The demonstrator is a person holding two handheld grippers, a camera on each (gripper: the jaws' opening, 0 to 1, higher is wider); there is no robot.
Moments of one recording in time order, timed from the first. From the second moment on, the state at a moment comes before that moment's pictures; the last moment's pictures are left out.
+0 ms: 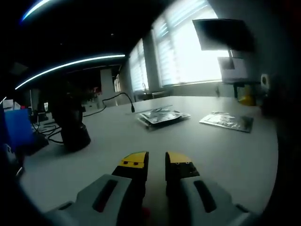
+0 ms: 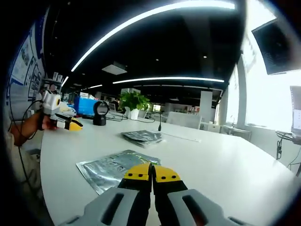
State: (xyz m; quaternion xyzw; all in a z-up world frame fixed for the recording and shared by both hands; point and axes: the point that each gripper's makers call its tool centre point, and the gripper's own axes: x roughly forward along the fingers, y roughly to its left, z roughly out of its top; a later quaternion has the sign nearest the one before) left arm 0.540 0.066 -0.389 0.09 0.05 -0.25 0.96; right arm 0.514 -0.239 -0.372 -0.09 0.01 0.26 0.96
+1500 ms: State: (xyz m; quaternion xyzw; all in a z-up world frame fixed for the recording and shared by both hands) left arm 0.542 0.068 -0.390 0.10 0.04 -0.26 0.96; right arm 0.521 -0.244 -0.381 -0.14 0.01 0.26 0.96
